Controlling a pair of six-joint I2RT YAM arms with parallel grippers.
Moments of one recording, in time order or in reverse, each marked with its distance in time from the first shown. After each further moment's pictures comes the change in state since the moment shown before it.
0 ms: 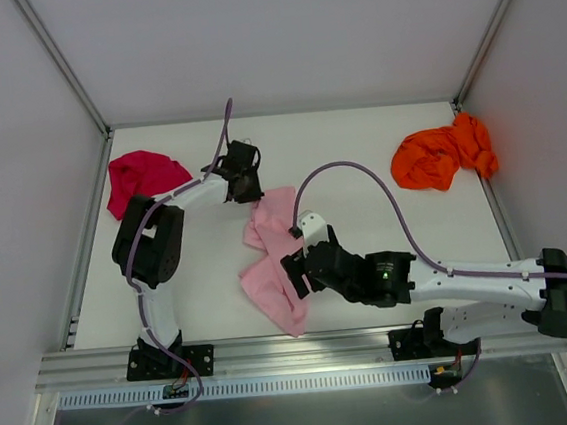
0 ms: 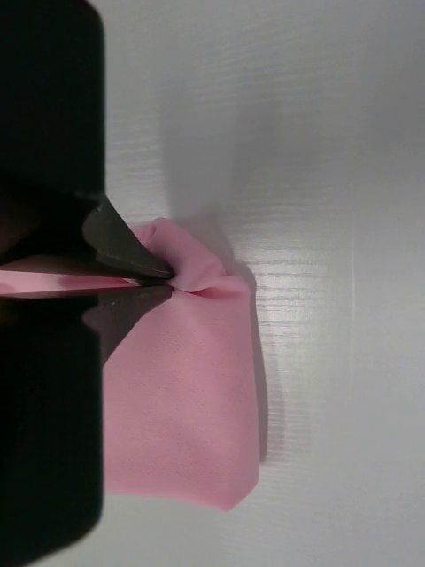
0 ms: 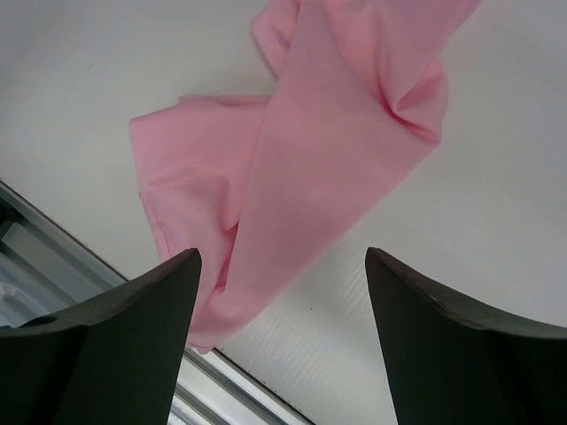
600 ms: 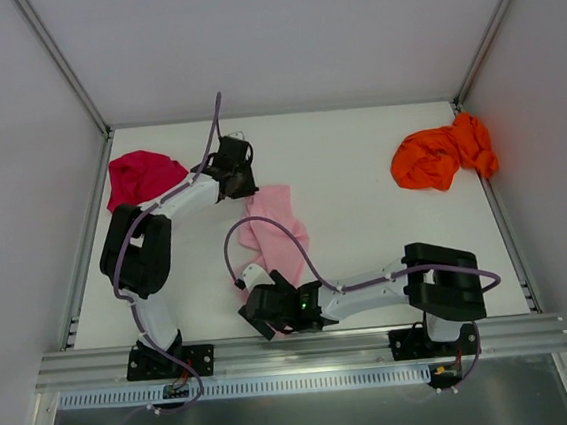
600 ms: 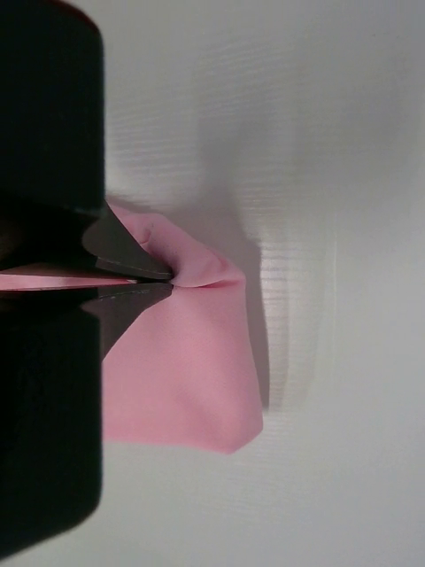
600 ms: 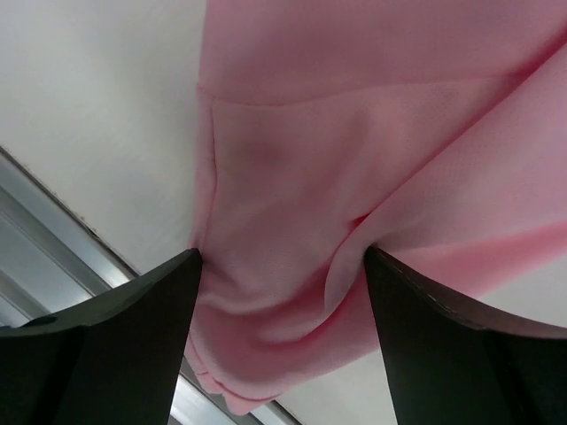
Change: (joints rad) left arm 0.020 -0.084 -0.033 -0.001 -0.010 0.010; right arm 0.138 0.566 0.075 0.207 -0.125 0.016
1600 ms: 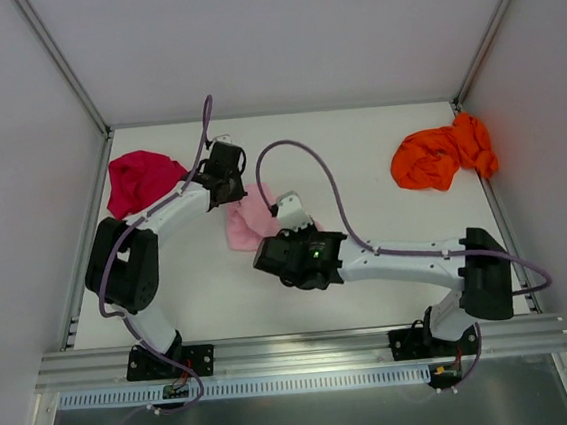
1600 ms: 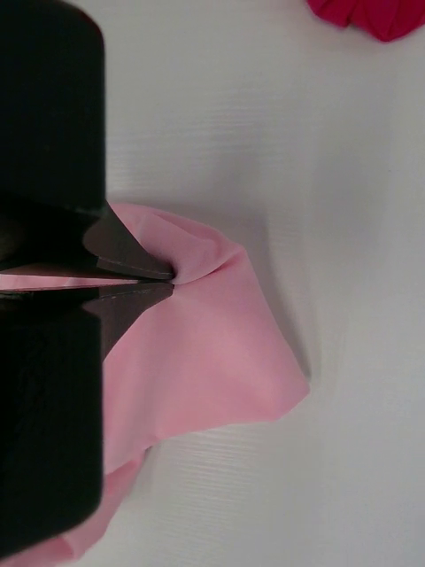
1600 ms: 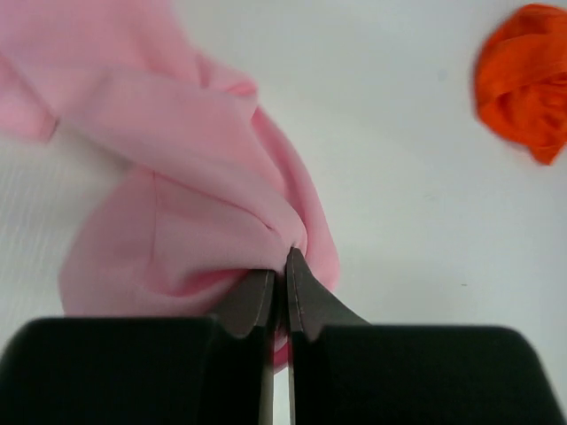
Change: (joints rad) left arm 0.000 -0.125 -0.077 -0.030 -0.160 0.011; right arm -0.128 -0.106 0.267 -0.597 0.532 0.187
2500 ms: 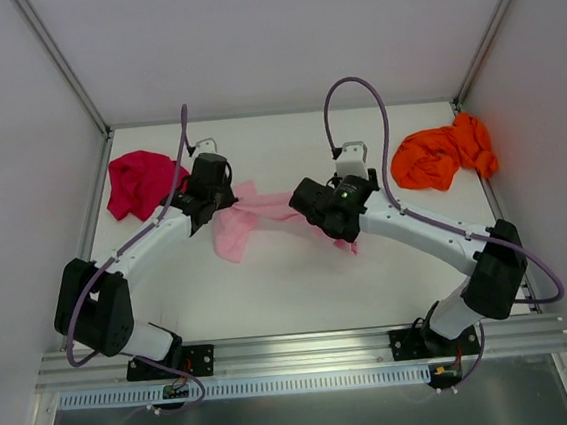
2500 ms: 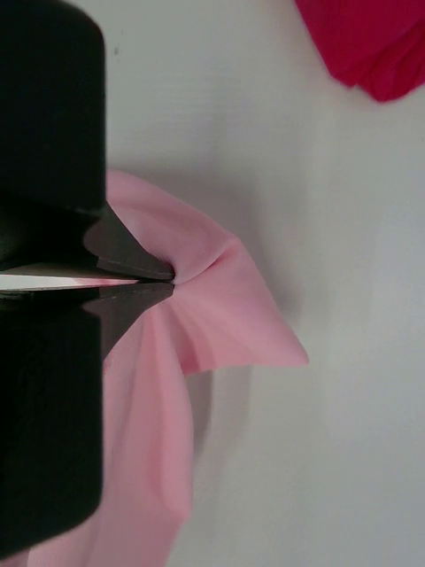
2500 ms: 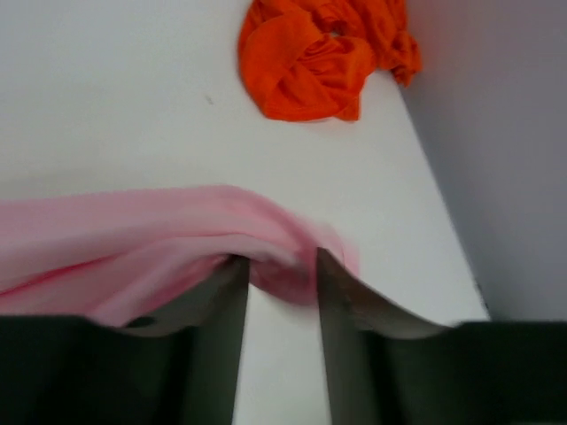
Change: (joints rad) left arm -0.016 -0.270 -0.198 0.082 -0.009 -0.034; right arm -0.370 -0.075 0.177 -0.406 0.233 0.262
